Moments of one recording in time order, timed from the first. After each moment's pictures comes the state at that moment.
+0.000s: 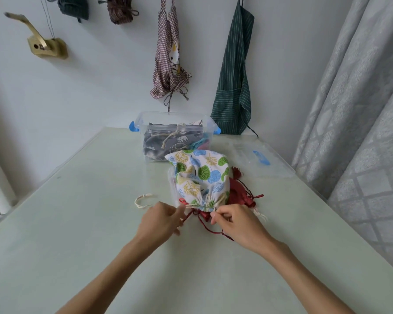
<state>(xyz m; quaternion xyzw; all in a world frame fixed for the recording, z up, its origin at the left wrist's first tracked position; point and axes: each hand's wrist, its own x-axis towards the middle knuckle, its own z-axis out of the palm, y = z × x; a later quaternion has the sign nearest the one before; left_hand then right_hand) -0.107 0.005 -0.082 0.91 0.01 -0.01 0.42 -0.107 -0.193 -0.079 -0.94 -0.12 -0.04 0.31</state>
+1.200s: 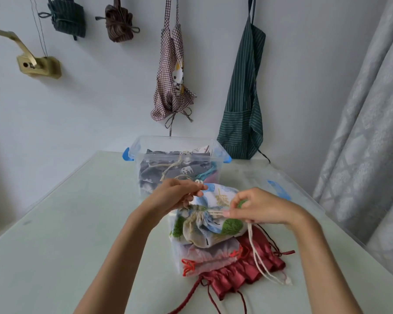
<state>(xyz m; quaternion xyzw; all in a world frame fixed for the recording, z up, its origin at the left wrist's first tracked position) 0.043 0.007 -0.016 0.72 -0.11 -0.09 0.68 0.019 -0.202 0.012 -0.94 -0.11 0.12 0.31</state>
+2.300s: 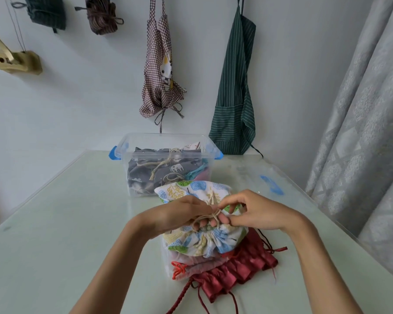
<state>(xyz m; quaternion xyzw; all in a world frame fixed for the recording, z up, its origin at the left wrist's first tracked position) 0.026 -0.021 -0.016 0.75 -0.27 -0.26 0.55 0.014 -0.210 0.003 -0.92 -0.21 0.10 0.32</state>
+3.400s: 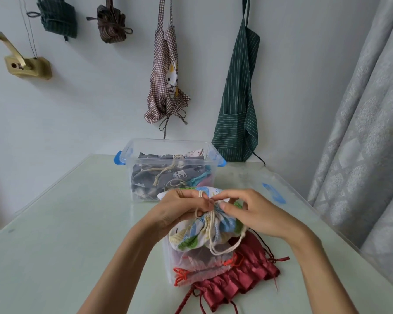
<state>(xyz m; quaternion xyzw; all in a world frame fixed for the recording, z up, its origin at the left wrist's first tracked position) 0.031 -0.015 -0.015 0.66 -0.11 -0.14 0.73 0.006 -0.201 0.011 -0.92 -0.20 0.01 0.33</state>
